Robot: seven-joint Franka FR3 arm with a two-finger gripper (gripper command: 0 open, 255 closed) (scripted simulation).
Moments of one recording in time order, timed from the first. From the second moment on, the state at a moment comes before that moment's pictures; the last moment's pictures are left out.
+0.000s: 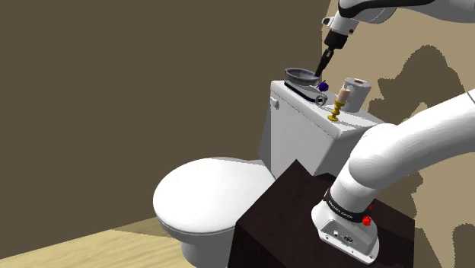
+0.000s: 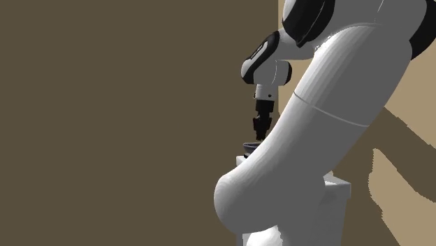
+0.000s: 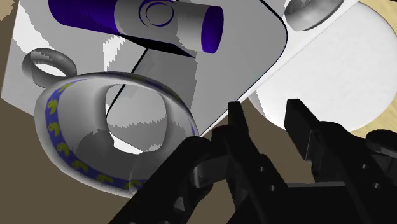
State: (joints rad) arm -0.04 -0.58 -0.63 -2.20 -0.25 1.84 -0.83
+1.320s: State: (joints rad) arm 0.43 -0.86 -1.15 -2.08 -0.31 2.02 -2.01
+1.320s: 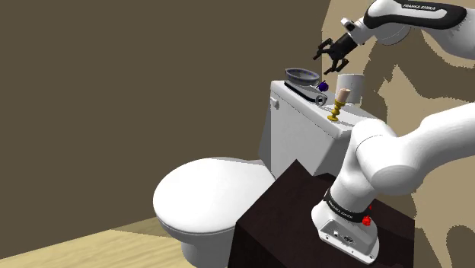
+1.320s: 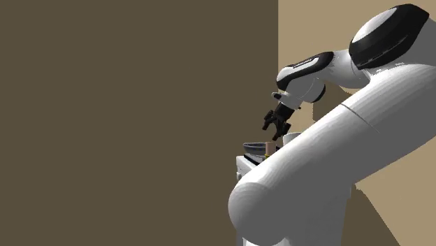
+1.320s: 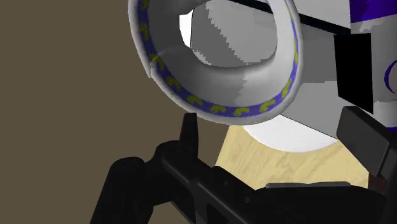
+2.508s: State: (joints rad) arm 0.30 -0.96 -1.15 -2.24 -0.53 2.03 -2.19
